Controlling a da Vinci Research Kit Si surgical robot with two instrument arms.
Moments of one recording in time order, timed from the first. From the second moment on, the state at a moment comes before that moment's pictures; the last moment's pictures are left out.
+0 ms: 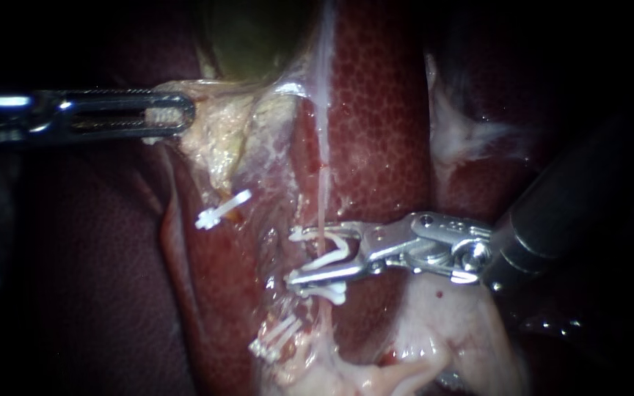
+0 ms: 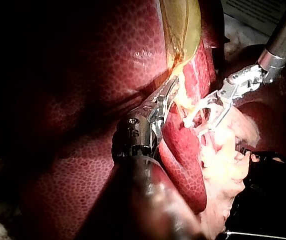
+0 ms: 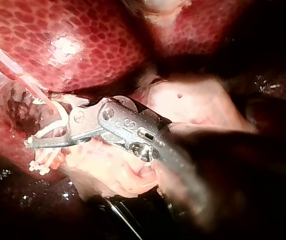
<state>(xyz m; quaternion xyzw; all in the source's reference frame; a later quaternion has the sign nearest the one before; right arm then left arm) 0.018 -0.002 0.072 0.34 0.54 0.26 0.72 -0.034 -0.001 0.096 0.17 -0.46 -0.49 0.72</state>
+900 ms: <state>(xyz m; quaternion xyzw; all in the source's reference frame) 0.016 -0.002 0.071 0.42 0.50 0.33 0.68 -0.033 -0.001 0.096 0.17 -0.46 -0.49 0.72</state>
